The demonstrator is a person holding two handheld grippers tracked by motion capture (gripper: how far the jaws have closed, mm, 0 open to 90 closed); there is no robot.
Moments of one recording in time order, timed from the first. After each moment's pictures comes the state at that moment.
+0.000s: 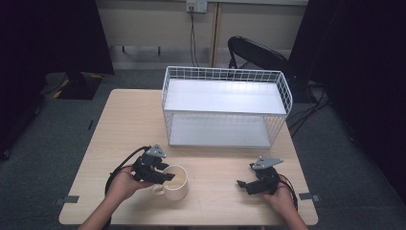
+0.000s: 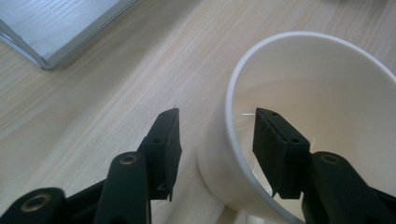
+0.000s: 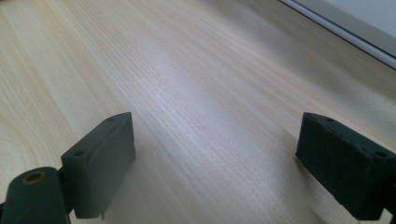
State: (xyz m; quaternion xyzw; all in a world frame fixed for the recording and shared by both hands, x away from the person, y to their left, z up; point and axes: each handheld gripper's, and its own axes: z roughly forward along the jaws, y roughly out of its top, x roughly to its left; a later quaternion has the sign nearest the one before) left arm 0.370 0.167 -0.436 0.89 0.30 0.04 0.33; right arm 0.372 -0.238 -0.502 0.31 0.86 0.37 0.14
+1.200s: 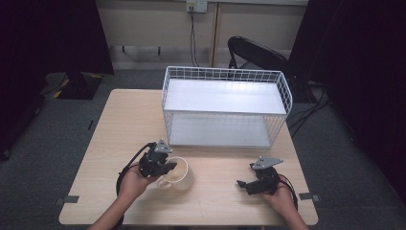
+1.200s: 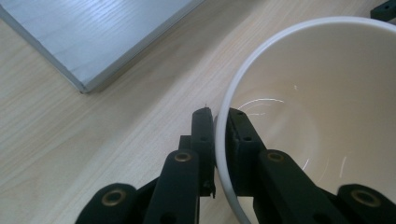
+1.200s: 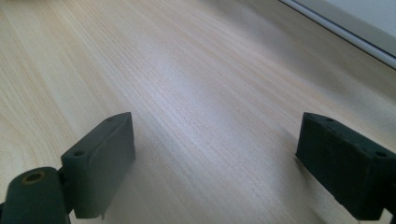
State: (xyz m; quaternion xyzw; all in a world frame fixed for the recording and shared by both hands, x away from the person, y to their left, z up) left arm 0.380 0.148 -0.433 0.88 0.34 0.11 0.33; right arm 0.371 -0.238 -0.502 0.31 0.86 0.37 0.14
